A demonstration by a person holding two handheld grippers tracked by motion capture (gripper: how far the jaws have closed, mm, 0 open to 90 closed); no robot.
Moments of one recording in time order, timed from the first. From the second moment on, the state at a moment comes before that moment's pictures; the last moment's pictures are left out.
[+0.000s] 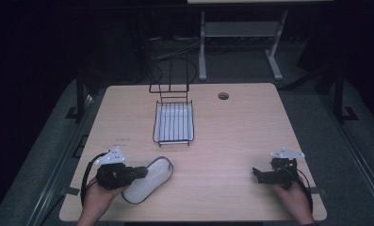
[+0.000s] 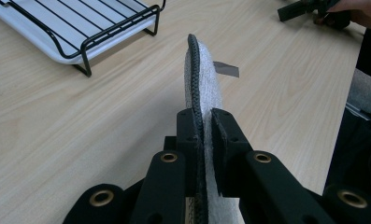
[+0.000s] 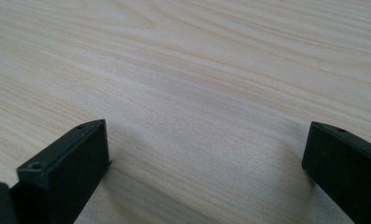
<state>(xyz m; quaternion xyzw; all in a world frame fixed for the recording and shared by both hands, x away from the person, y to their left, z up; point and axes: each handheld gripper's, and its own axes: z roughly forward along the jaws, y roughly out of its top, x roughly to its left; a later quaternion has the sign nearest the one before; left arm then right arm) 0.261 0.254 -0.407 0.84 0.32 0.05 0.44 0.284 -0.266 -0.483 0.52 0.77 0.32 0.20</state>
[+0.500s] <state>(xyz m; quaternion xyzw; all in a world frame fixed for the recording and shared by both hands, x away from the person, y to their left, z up) 0.269 0.263 -0.393 0.83 0.33 0.07 0.45 0.285 -0.266 -0.484 0.51 0.77 0.32 0.20</state>
